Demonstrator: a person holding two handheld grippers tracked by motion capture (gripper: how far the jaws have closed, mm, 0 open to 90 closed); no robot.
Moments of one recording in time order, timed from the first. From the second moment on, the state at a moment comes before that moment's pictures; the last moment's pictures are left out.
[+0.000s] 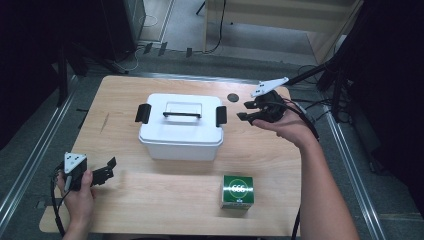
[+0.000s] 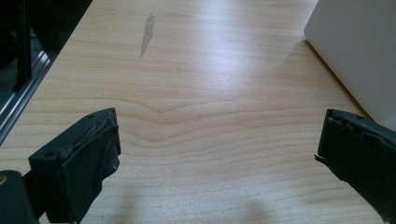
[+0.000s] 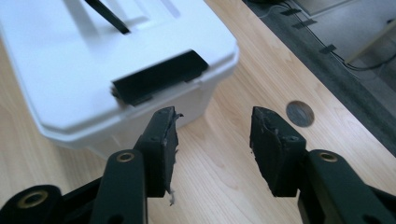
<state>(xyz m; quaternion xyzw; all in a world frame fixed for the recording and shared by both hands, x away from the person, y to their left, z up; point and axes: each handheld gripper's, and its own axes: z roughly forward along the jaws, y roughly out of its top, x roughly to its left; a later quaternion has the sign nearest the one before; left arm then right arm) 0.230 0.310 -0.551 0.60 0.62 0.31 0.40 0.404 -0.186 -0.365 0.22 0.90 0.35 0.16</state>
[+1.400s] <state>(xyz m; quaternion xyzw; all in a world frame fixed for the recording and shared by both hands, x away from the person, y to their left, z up) 0.230 0.310 -0.551 0.60 0.62 0.31 0.40 0.399 -0.088 -0.348 0.08 0.95 0.28 0.12</state>
